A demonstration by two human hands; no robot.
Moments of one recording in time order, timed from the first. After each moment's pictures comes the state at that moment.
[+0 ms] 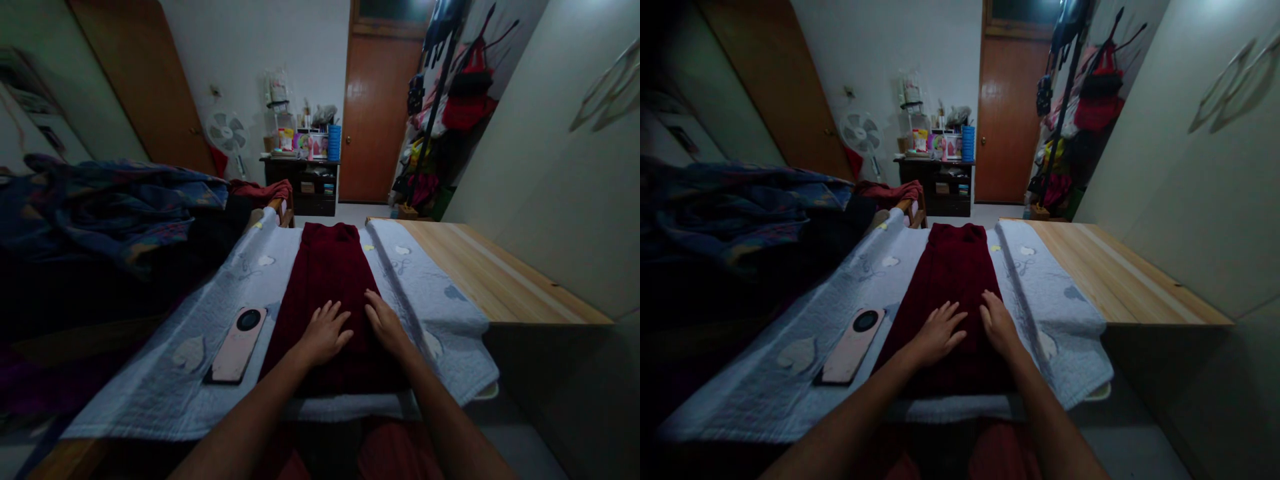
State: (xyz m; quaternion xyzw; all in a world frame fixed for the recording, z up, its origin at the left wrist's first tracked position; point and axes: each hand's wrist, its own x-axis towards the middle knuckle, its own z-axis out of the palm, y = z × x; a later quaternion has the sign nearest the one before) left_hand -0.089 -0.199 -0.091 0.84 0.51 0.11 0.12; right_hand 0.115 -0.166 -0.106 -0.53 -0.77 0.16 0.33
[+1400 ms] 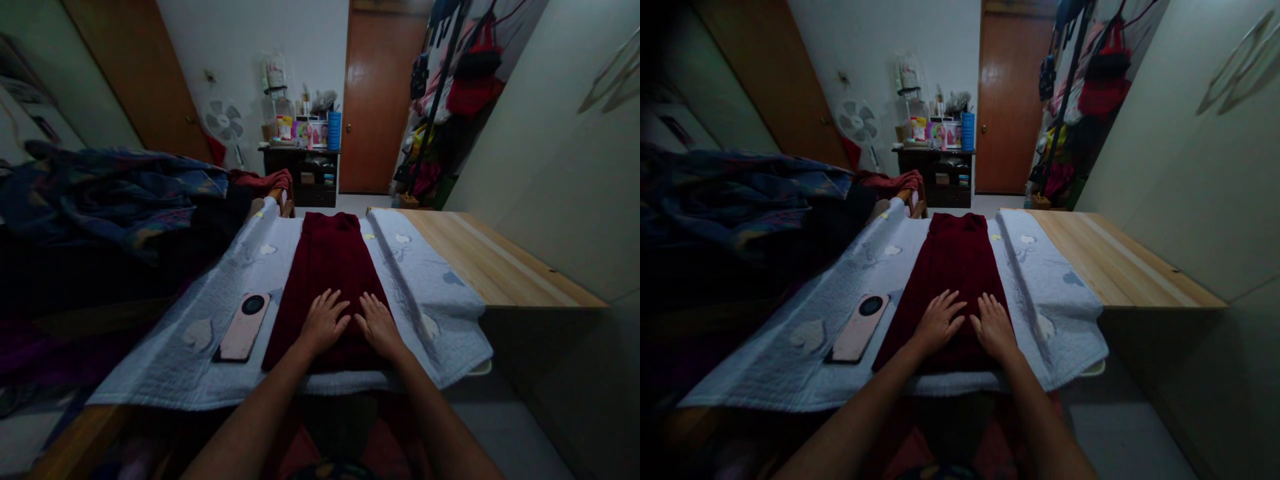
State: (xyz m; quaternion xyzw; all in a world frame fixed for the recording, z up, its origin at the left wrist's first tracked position) left_hand -0.089 -0.212 -0.110 0.82 0.53 0.20 0.08; right_hand 0.103 -0.205 -0.136 -0.56 -0.81 0.05 0.13
